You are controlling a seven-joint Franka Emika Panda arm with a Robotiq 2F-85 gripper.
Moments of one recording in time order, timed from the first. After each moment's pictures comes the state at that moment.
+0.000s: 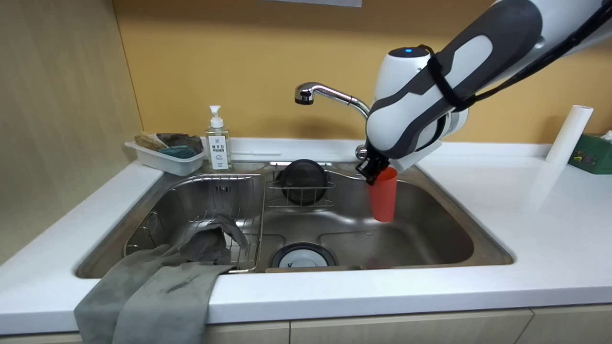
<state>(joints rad) 0.21 0.49 -0.03 -1.86 -0.28 2.69 -0.13</state>
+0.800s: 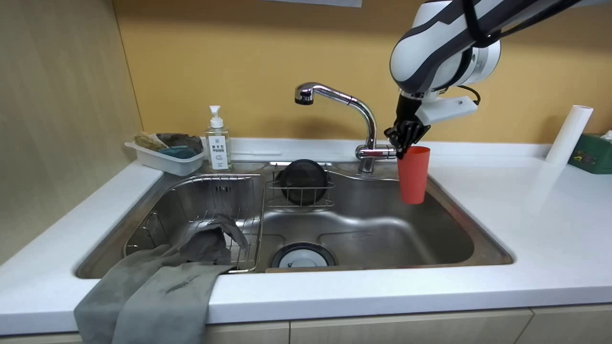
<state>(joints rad) 0.09 0.44 0.00 -1.68 -0.14 2.35 -0.13</state>
